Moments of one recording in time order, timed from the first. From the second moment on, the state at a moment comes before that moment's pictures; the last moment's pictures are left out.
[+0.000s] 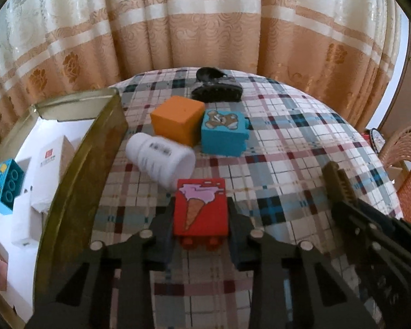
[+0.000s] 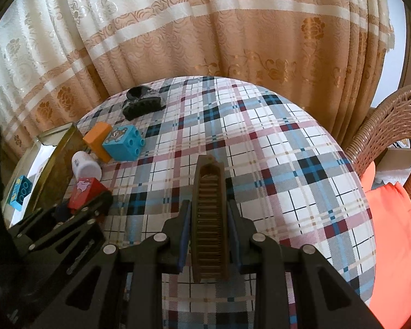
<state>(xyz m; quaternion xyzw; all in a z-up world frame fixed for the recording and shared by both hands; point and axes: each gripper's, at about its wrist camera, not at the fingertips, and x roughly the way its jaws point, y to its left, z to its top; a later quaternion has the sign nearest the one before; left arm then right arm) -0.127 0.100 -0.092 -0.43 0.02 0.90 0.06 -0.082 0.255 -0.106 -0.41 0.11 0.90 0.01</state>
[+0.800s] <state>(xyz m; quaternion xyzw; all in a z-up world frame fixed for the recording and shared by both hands) -0.078 0.062 -0.074 -0.39 -0.09 0.90 0.17 -0.079 0.262 -0.105 -0.41 0.13 0.90 0.01</state>
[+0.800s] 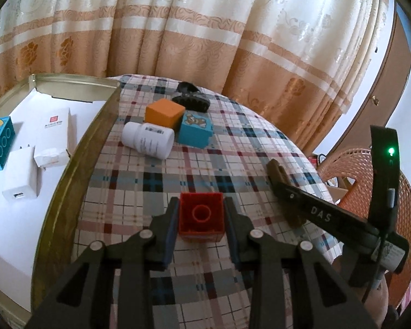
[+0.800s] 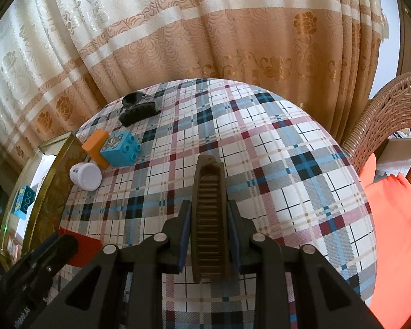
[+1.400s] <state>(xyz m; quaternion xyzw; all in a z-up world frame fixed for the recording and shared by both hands) -0.055 0.052 -0.053 -0.36 -0.09 0.91 0.18 -0.070 0.258 -0.093 -0.37 0.12 0.92 0.02</state>
